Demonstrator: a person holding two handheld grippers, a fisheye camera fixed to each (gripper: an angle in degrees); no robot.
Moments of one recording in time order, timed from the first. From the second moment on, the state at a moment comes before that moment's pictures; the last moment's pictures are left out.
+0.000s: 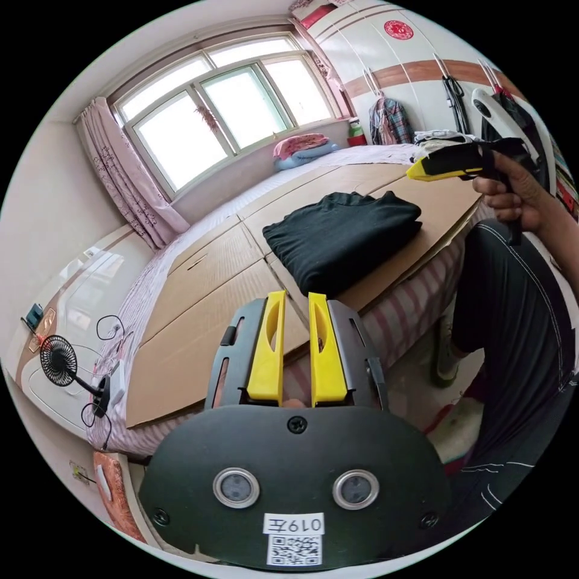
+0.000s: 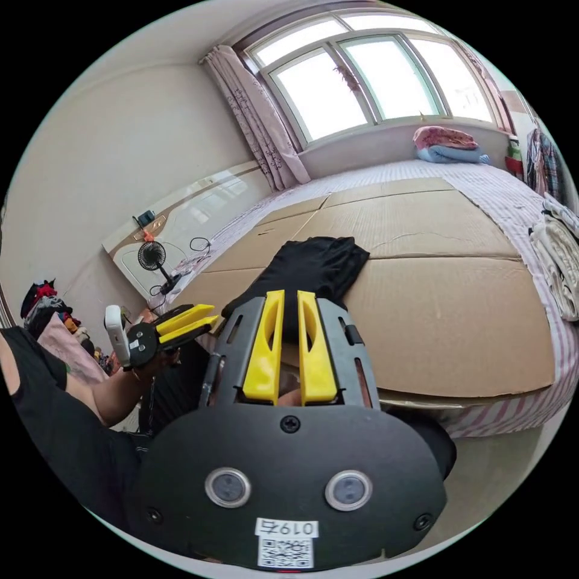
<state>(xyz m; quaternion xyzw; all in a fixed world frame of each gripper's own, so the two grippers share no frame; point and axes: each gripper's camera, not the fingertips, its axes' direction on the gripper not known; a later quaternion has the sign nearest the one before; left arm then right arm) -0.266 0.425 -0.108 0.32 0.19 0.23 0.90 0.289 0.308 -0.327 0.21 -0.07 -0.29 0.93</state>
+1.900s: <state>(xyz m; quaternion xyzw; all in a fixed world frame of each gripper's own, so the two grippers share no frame) -0.326 0.421 -0.117 0.30 0.24 0.14 0.91 0.258 0.459 -0.164 0.21 0.14 -0.29 0.92</state>
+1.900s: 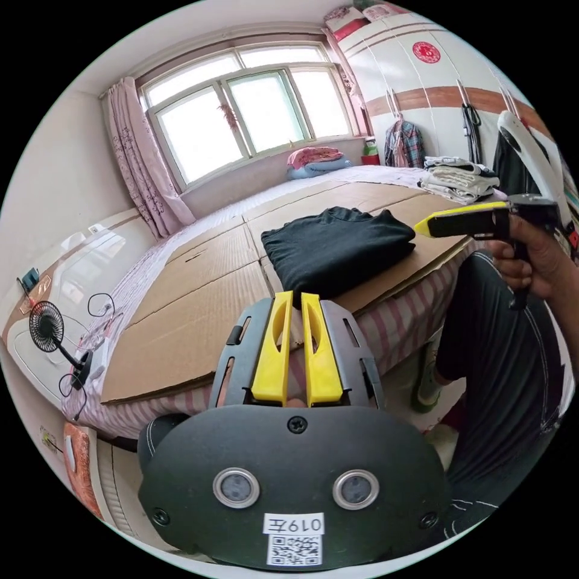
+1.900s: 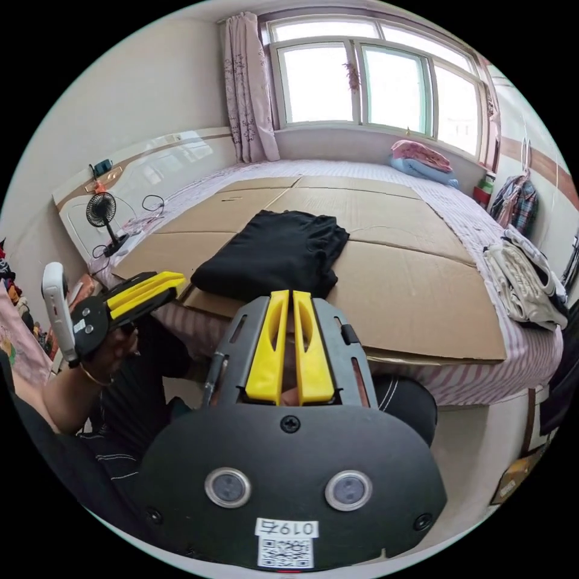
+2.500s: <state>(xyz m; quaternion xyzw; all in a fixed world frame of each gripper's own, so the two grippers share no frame) -0.401 0.448 -0.117 0.20 0.34 0.05 0.92 0.262 0.540 -0.137 0.24 0.22 -0.25 0.91</state>
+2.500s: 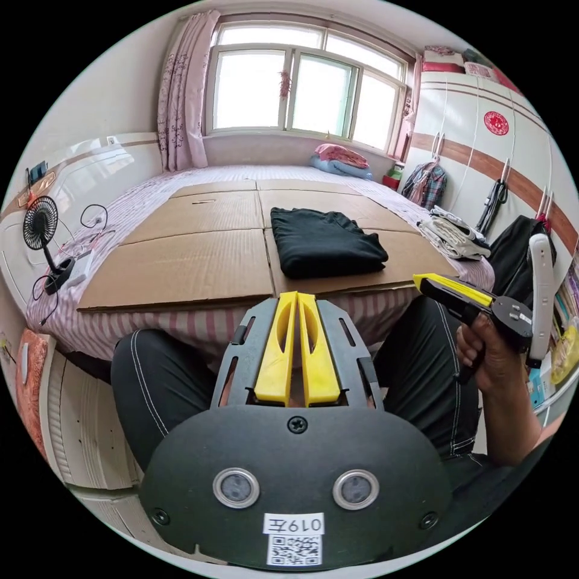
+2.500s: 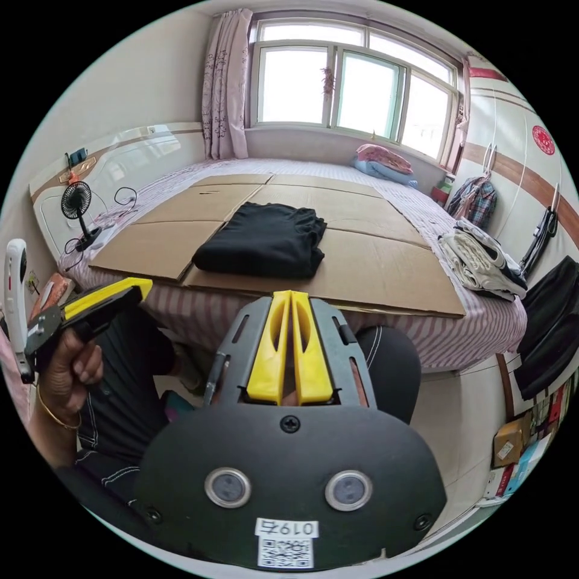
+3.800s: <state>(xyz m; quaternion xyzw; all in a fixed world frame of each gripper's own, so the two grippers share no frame) -0.339 0.409 -0.115 0.19 0.31 0.05 0.93 0.331 0.479 -0.096 0.25 0.23 -0.28 0.90</state>
